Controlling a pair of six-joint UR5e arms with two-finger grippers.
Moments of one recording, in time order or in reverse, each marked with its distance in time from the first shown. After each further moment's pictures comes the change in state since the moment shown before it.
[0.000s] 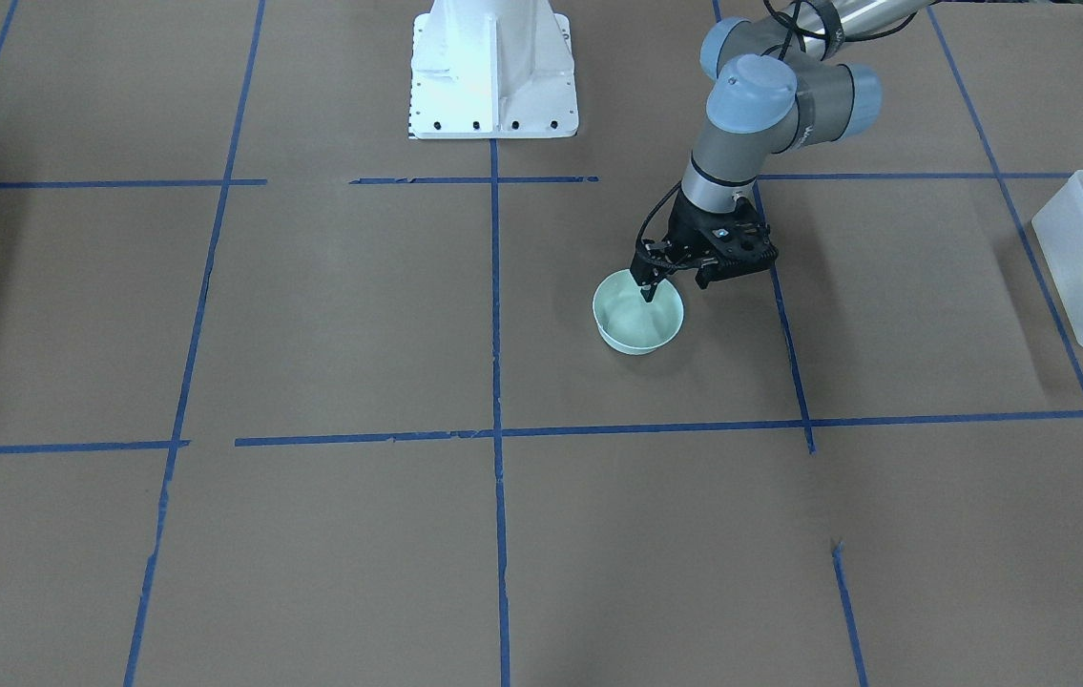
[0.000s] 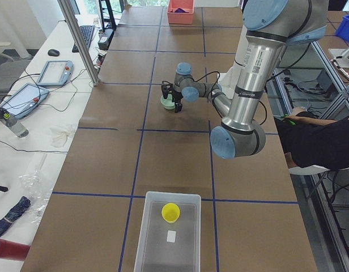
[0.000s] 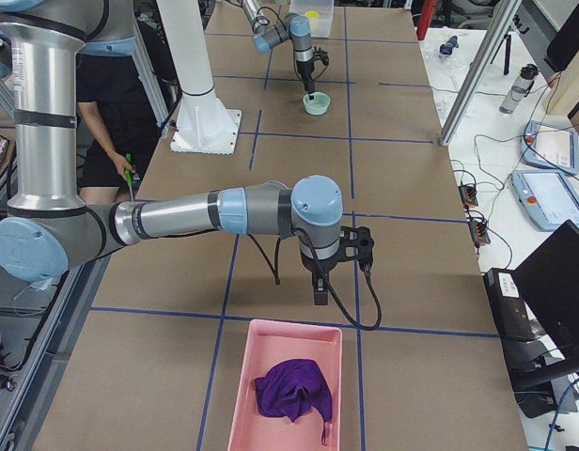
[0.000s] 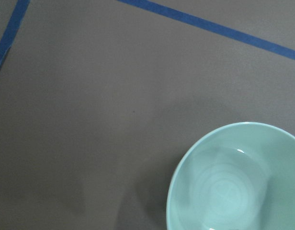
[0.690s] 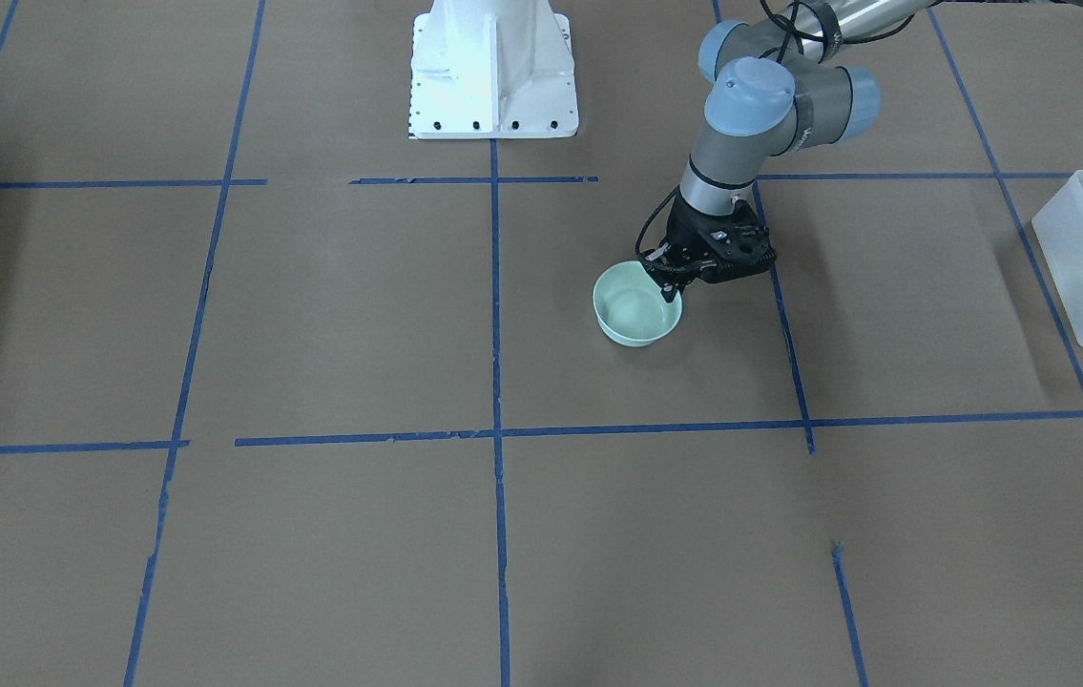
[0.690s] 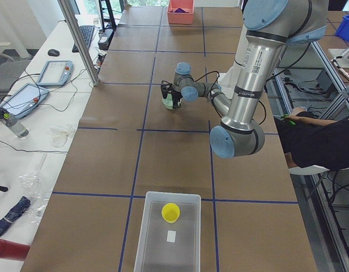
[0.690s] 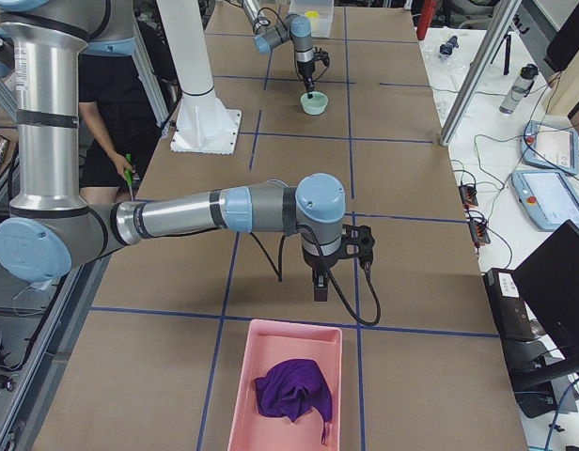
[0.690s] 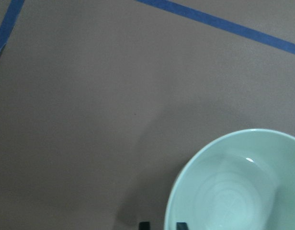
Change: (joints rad) left arm -0.006 -0.004 -0.007 0.001 -0.008 -0.002; right arm -0.022 0.001 0.003 0.002 -0.002 0.030
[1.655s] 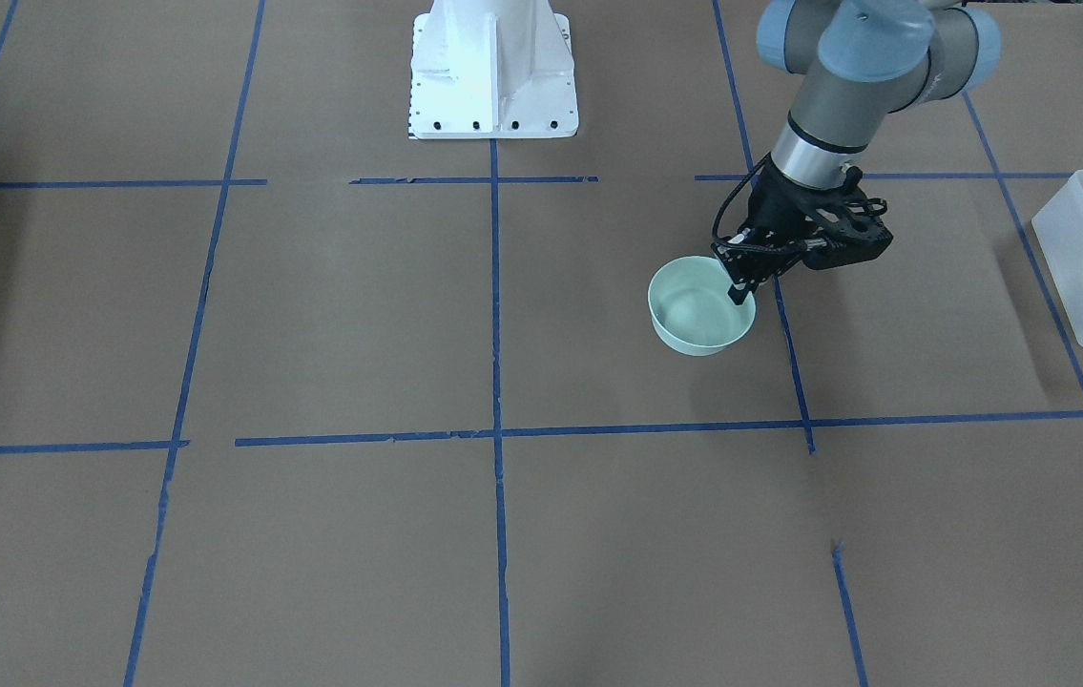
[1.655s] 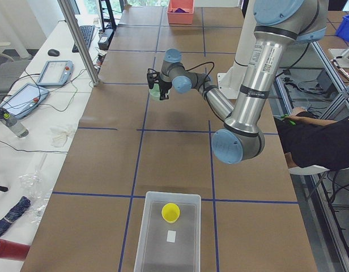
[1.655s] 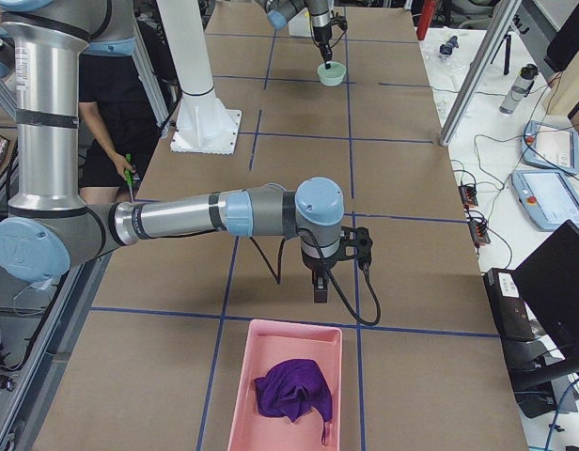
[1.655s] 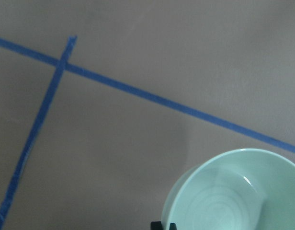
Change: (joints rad) left arm -0.247 0.034 -0.160 0.113 -0.134 0.169; right arm -0.025 -0.012 -0.019 0.043 -0.007 -0.001
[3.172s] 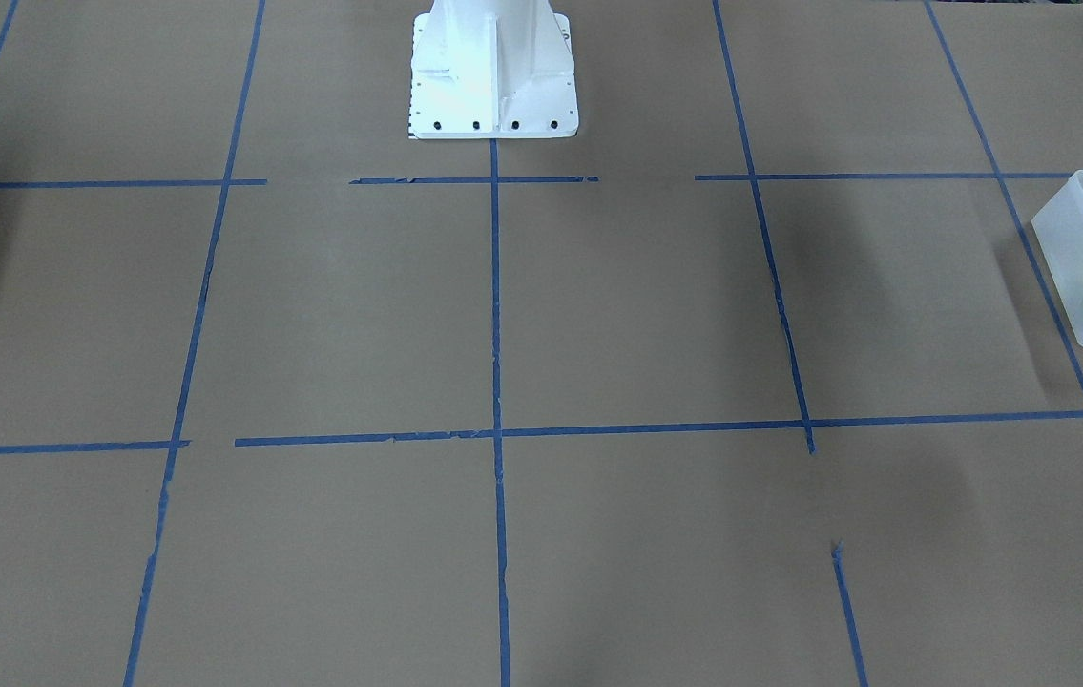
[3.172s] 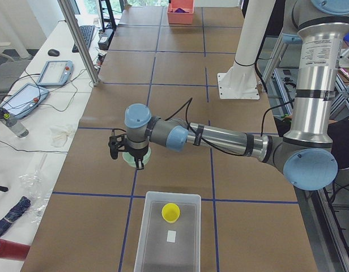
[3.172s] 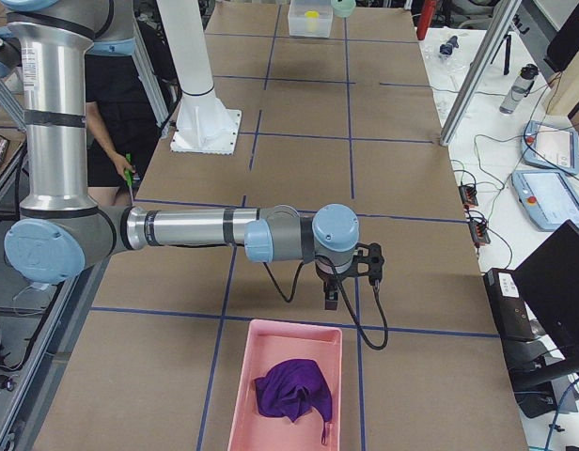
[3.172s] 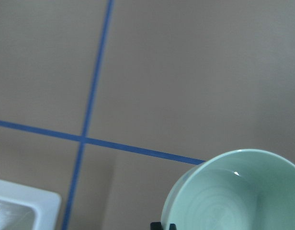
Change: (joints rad) left arm -0.744 0.283 0.296 0.043 -0.385 0.833; right arm -0.033 0.042 -0.155 0.169 0.093 0.134
